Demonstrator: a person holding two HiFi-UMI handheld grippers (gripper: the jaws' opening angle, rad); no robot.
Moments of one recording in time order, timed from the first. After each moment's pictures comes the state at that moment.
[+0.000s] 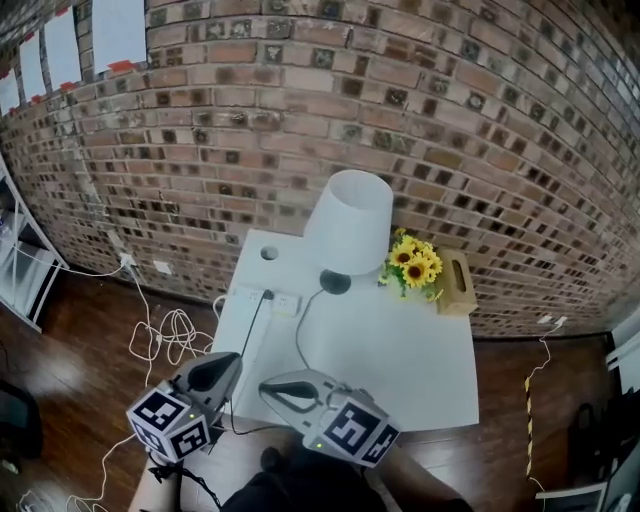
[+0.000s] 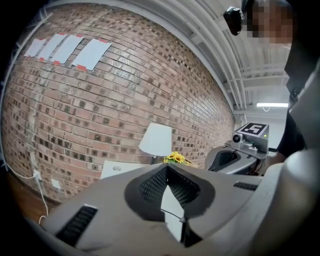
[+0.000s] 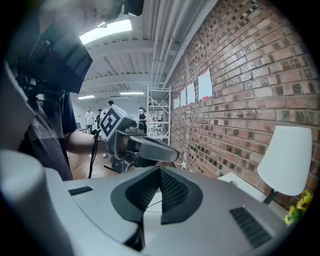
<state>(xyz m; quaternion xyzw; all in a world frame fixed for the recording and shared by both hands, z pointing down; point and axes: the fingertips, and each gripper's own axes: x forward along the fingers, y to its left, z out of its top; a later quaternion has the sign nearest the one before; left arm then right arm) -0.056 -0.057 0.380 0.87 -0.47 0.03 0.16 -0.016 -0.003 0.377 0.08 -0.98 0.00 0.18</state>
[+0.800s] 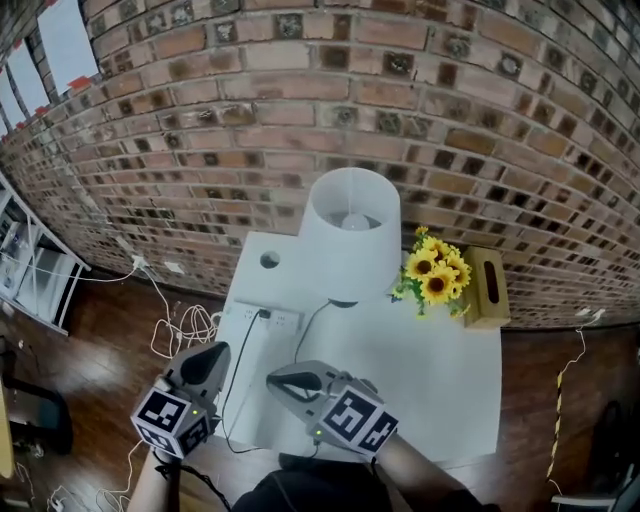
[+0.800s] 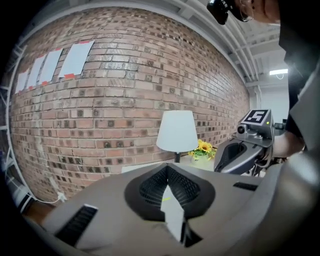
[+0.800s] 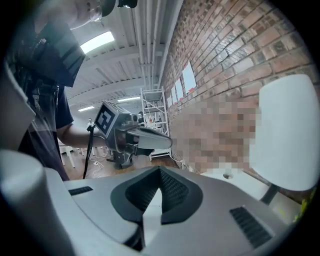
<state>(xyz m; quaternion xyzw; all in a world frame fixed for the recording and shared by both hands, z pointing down) -0.047 -0.170 0.401 0.82 -0.53 0.15 0.11 0.018 -0.124 0.420 0.05 -0.98 0.07 0.17</state>
